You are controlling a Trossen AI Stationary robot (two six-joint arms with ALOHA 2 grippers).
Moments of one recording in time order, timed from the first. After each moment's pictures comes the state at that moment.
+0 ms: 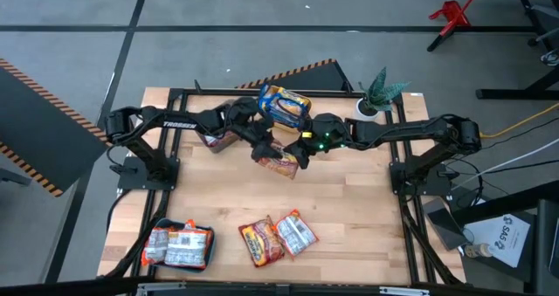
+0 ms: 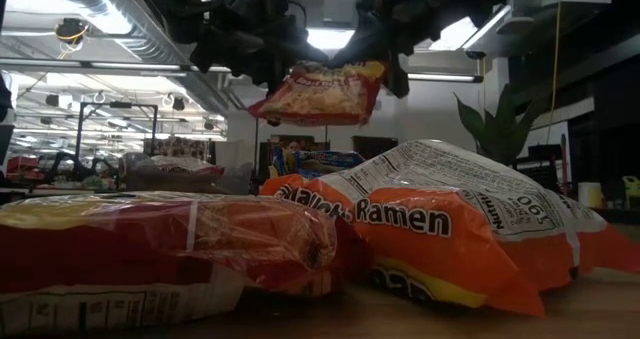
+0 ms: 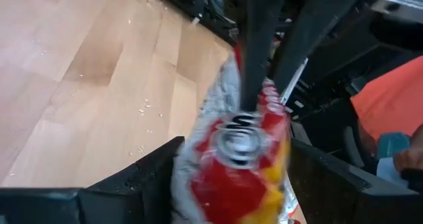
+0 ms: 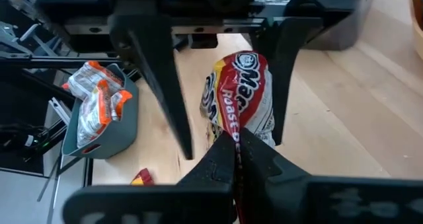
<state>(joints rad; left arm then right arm) 0.35 1.56 0.90 0.21 0.68 -0.46 -0.12 1.51 1.01 0.00 -0.15 0.57</state>
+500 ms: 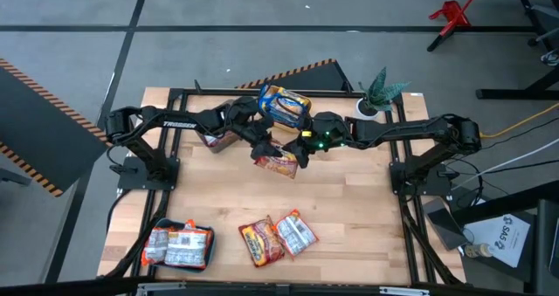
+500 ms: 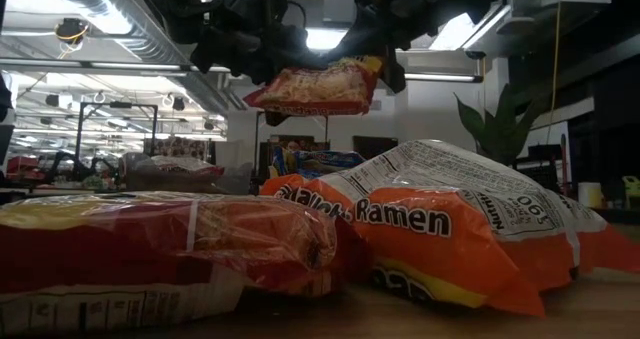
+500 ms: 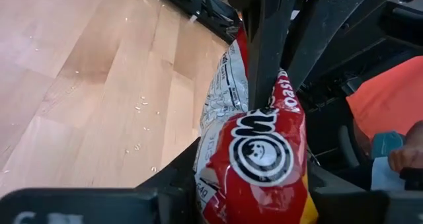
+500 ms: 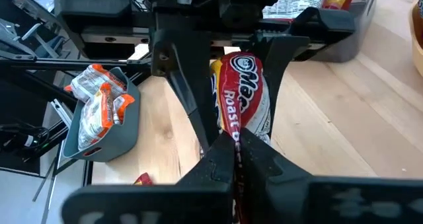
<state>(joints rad) 0.35 1.56 0.90 0.20 0.70 -0.47 -0.12 1.51 1.04 0.00 -0.15 0.54</state>
